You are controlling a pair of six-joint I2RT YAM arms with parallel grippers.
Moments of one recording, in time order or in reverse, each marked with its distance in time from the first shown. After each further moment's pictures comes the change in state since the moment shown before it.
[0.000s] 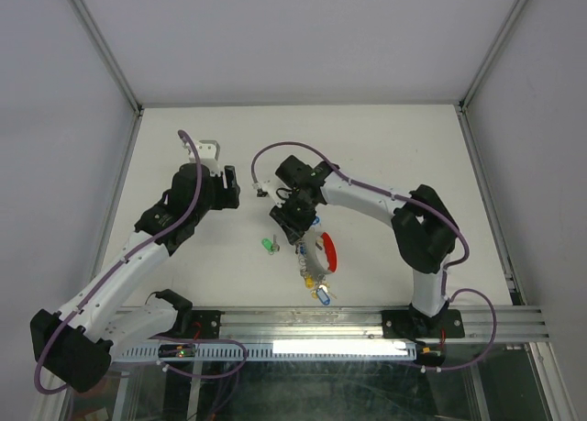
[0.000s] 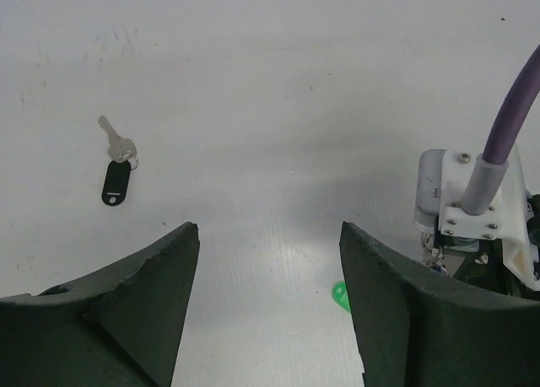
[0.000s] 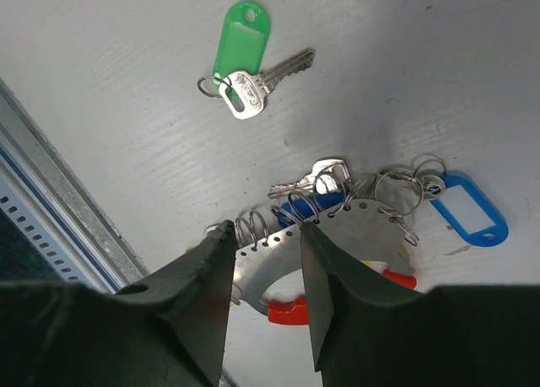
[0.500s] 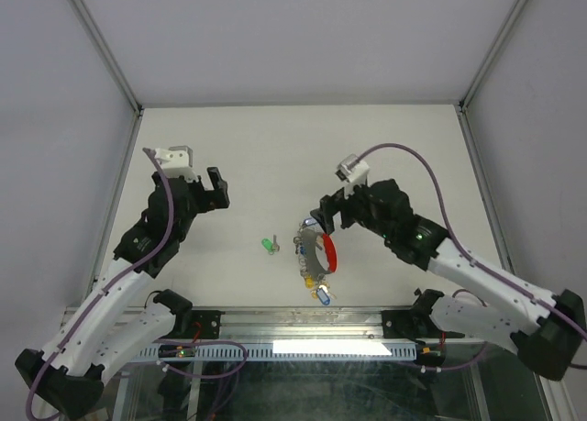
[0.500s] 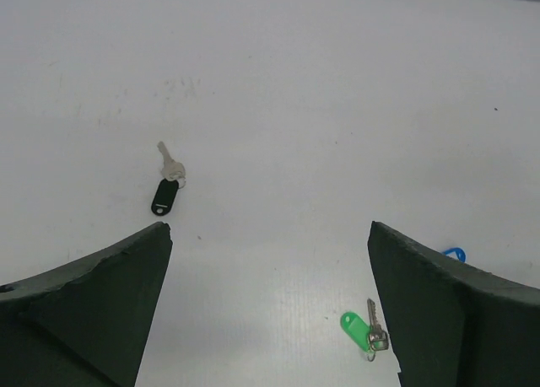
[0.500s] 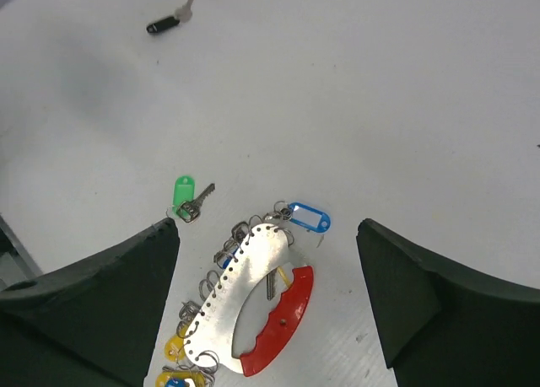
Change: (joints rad) left arm 0.000 -0.185 -0.041 -0.002 -0.127 -0.018; right arm -0.036 -0.822 -0.627 0.643 0.354 0.244
